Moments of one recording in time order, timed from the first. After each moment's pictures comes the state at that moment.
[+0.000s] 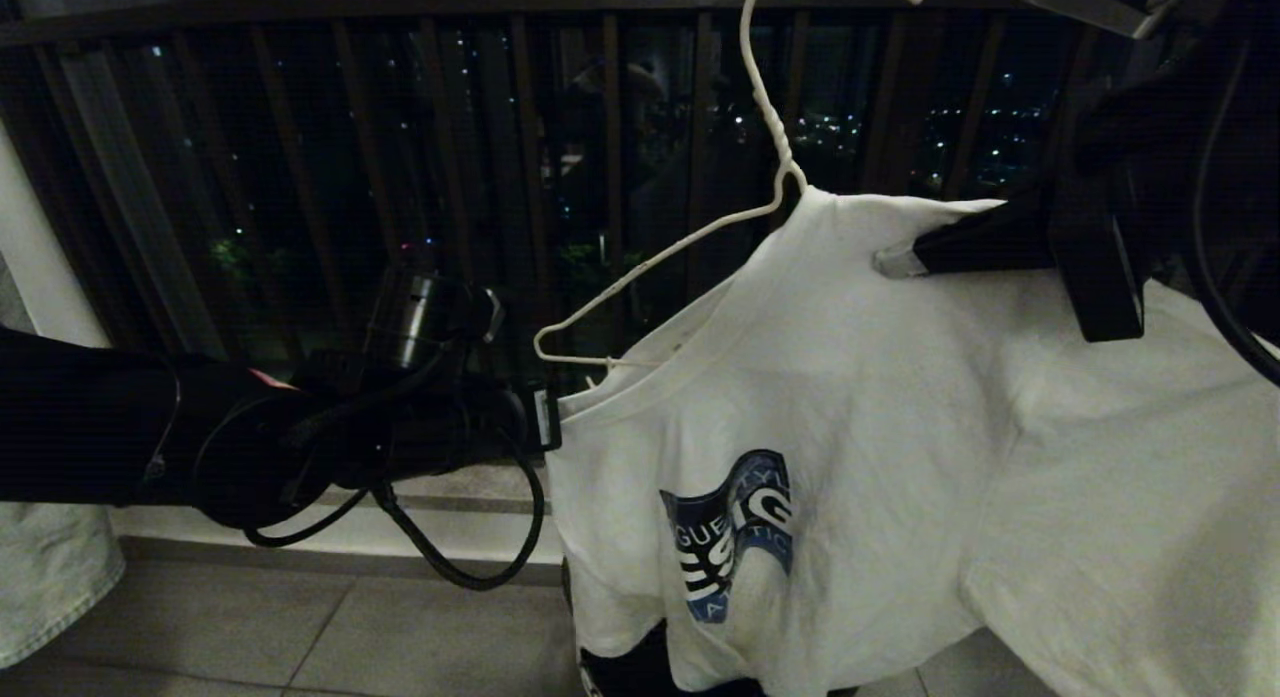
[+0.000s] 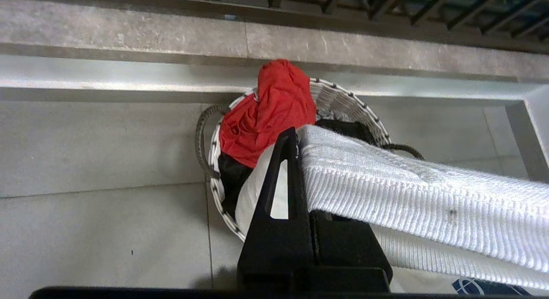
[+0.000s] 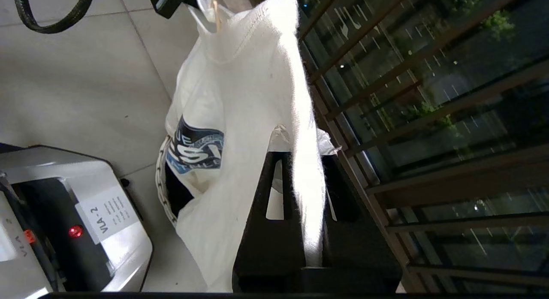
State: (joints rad) left arm -0.49 1.76 -1.07 -0.19 0.06 -0.42; right arm 0.60 1.54 -1.82 0.73 0.11 -0.48
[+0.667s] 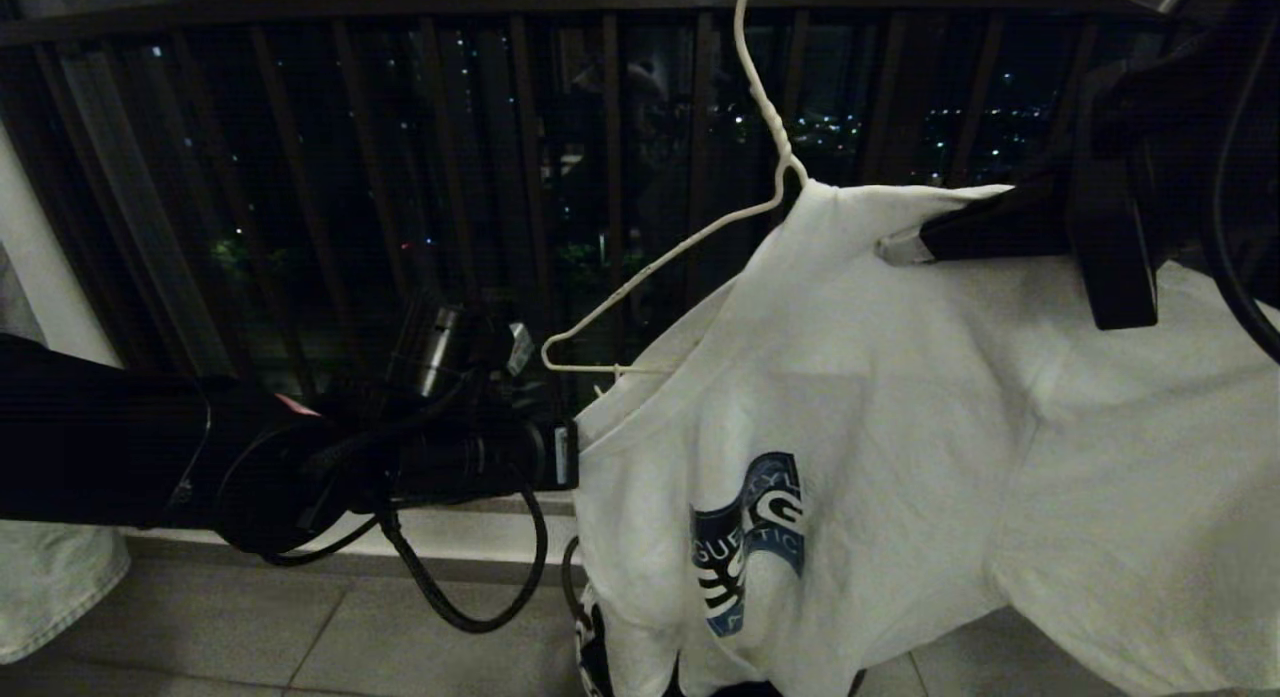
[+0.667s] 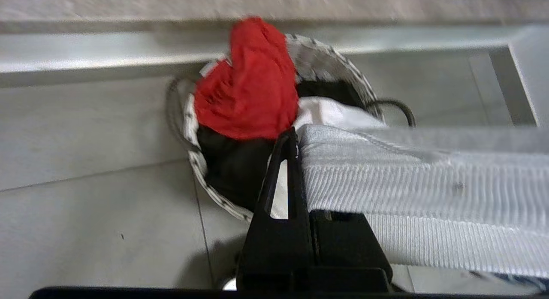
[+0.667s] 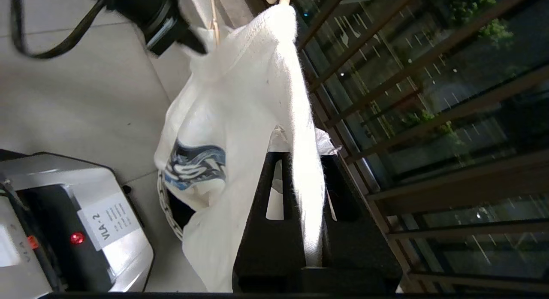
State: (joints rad) left arm -0.54 1.78 -1.02 -0.18 -0.04 -0.40; right arm 0.60 1.53 -1.83 0.72 0.14 -0.48
